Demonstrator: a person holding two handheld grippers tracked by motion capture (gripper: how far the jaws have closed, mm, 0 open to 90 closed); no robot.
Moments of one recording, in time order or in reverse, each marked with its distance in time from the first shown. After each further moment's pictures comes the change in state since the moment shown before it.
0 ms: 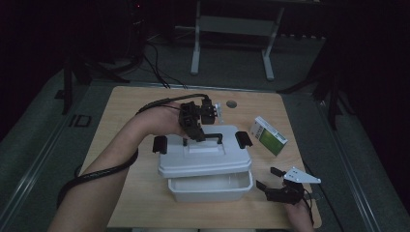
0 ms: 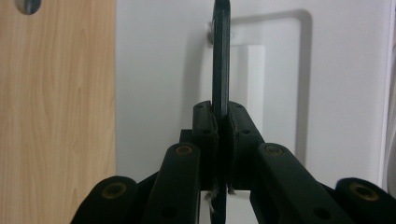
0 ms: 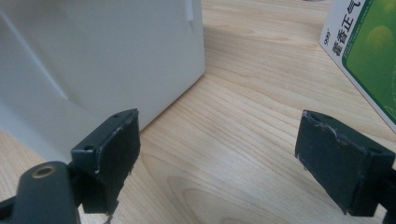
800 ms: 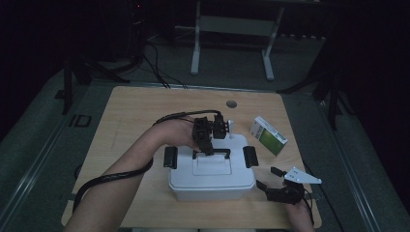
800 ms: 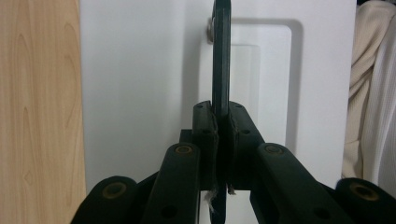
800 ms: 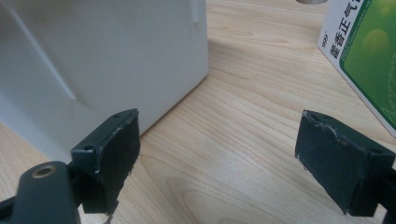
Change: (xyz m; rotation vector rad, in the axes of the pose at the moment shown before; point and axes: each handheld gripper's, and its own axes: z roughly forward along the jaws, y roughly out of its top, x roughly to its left) left arm -0.010 0.025 0.052 0.042 -0.100 0.047; right arm 0.000 0.000 -0.001 -0.006 -0.005 -0.005
